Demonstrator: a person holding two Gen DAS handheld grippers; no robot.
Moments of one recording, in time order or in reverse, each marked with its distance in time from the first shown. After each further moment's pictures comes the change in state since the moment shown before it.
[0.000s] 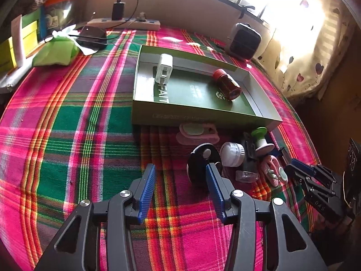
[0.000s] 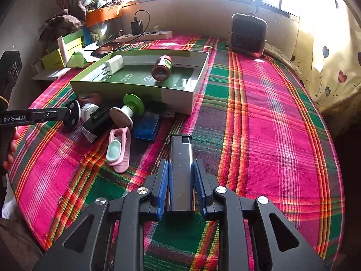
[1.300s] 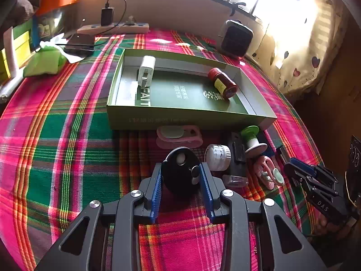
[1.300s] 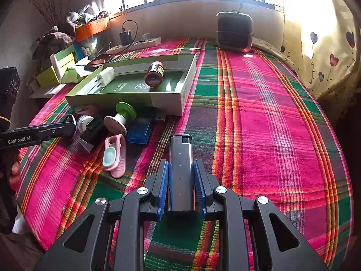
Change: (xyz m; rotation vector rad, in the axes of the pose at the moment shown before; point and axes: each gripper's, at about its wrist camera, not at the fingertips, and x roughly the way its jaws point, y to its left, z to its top) left arm 0.008 -0.021 -0.001 0.047 -0.019 0.006; right arm -0.003 -0.011 -0.004 0.096 -0.032 0.017
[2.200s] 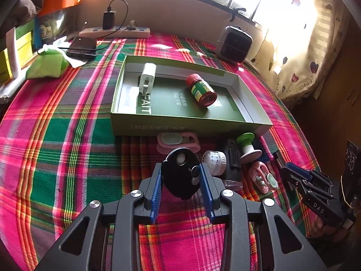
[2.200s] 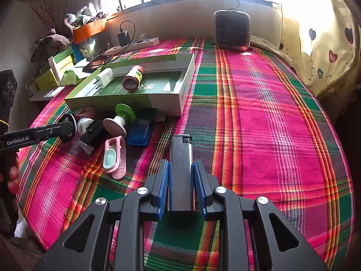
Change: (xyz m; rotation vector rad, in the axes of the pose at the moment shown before) left arm -0.010 0.001 0.005 -0.010 -0.022 -0.011; right arm -0.001 -0.001 0.003 0.021 0.006 0.007
